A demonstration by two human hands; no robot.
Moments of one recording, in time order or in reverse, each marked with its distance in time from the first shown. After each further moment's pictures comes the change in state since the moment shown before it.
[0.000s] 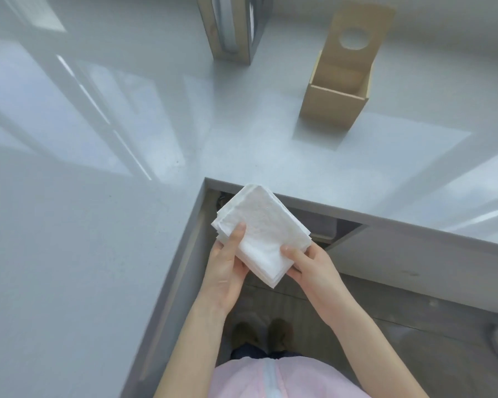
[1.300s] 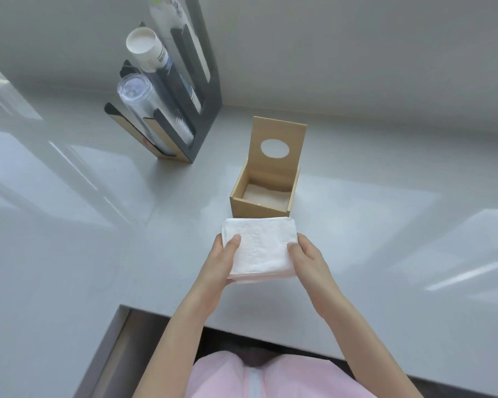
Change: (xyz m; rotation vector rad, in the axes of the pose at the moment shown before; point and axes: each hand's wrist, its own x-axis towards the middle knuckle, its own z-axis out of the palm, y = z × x) left_hand 0.149 0.060 0.190 0.525 0.029 0.012; right_hand 0.124 -0.177 -0.128 -0.262 0.103 -0.162
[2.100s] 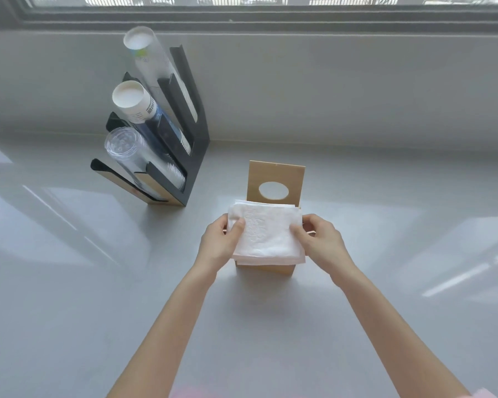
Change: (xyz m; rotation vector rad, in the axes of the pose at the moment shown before) left_hand 0.092 0.083 -0.014 0.380 0.067 0.237; right_hand 0.072 -0.075 -0.015 -0.209 0.221 -0.162
